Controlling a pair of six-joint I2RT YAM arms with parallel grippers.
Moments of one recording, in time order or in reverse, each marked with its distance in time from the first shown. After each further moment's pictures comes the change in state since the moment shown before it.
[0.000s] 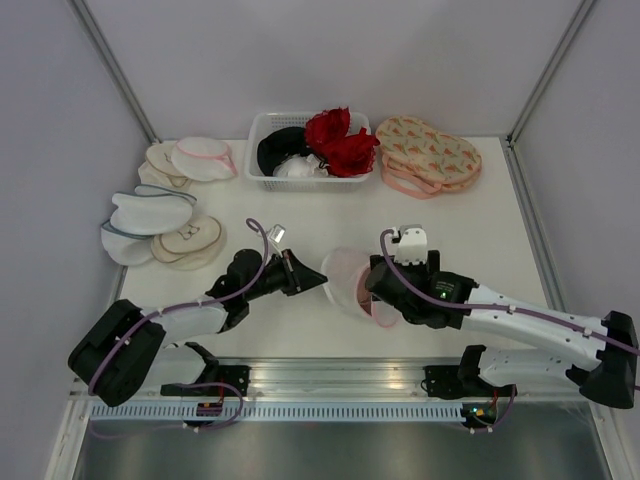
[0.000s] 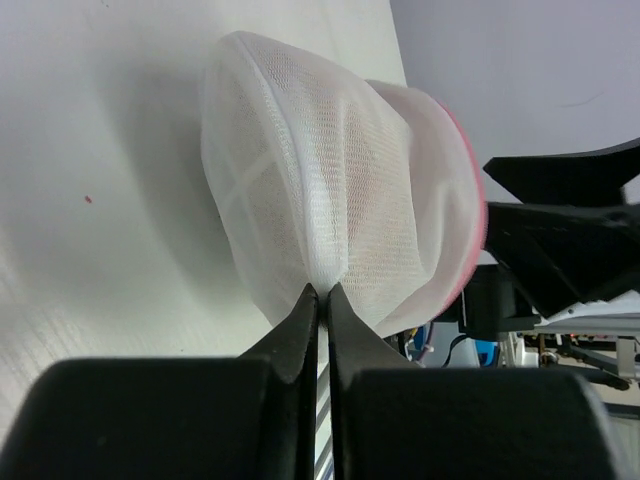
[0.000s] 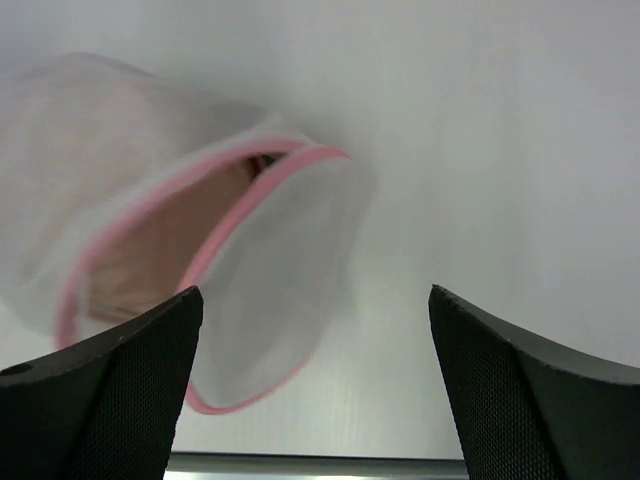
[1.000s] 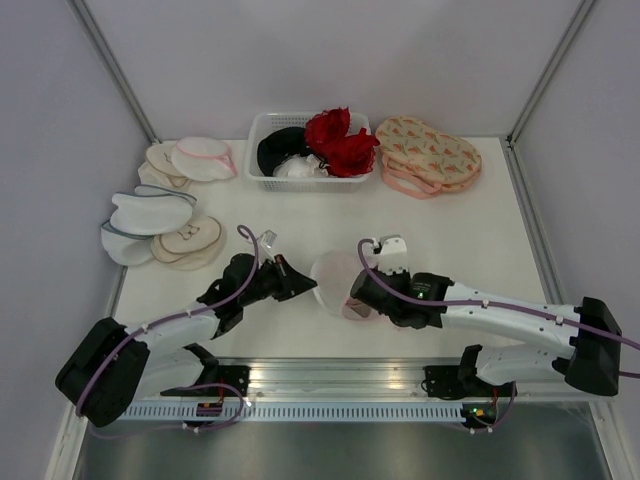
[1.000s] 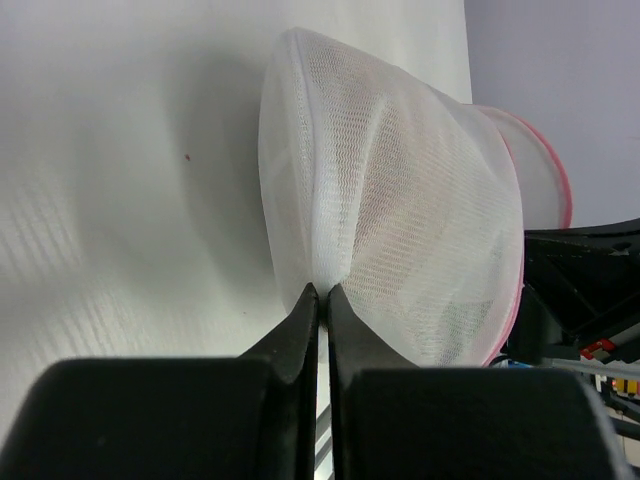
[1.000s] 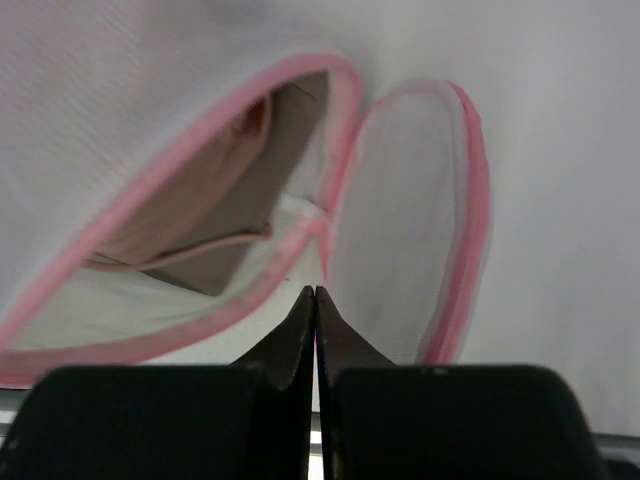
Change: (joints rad) left arm 0.011 -0.135 -0.023 -0.232 -0.102 0.035; right arm 0.038 0.094 0.008 0.090 -0.192 -0.050
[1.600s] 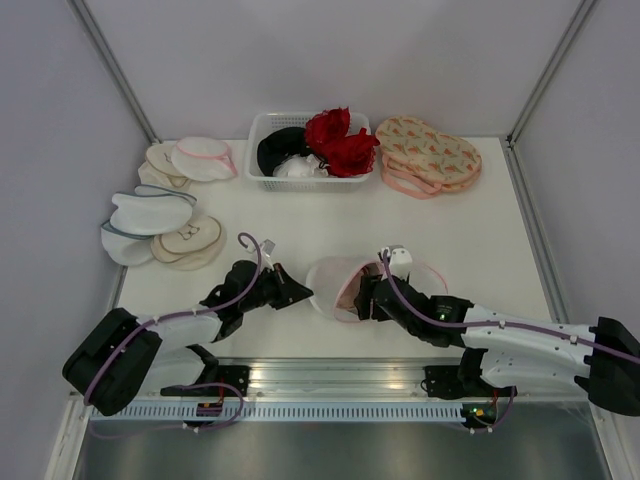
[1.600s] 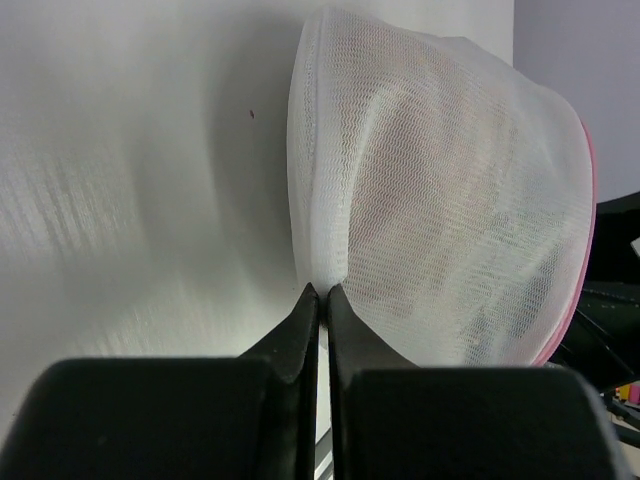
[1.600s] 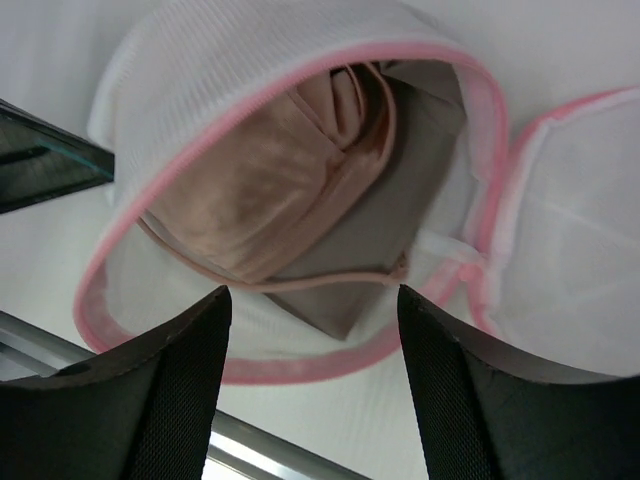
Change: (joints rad) left arm 0.012 0.060 -0.070 0.053 -0.011 -0.013; right arm -0.034 -0.224 -0.348 0.499 -0.170 -0.063
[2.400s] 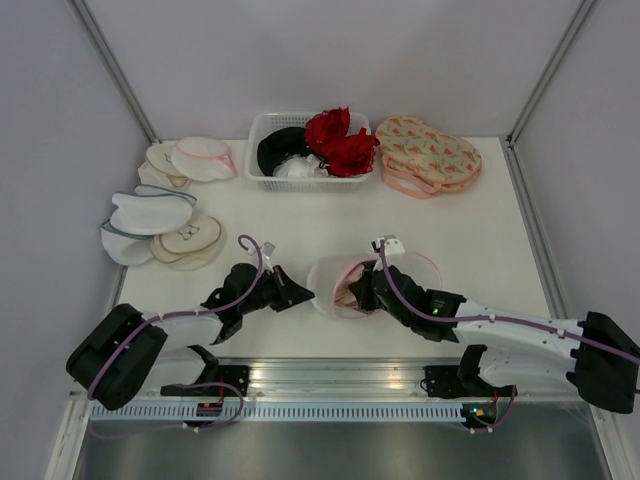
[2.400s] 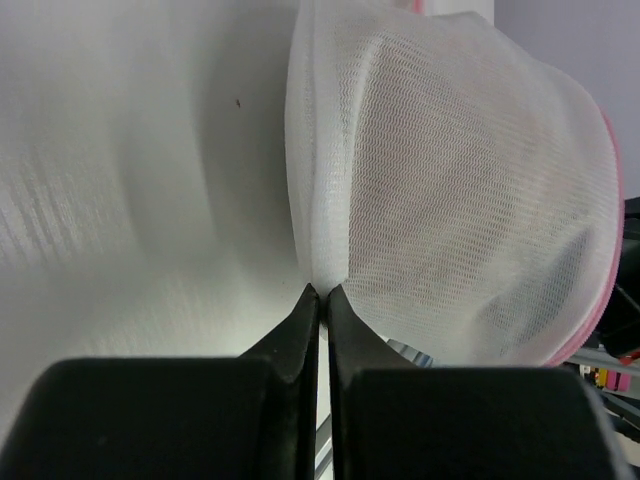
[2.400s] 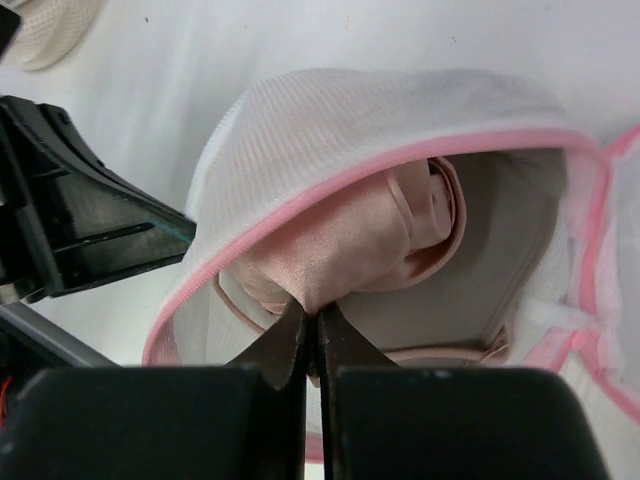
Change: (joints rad) left arm 0.005 0.021 -0.039 0.095 0.037 -0.031; right arm -0.058 0.138 -0.002 0.326 -0.074 -0.039
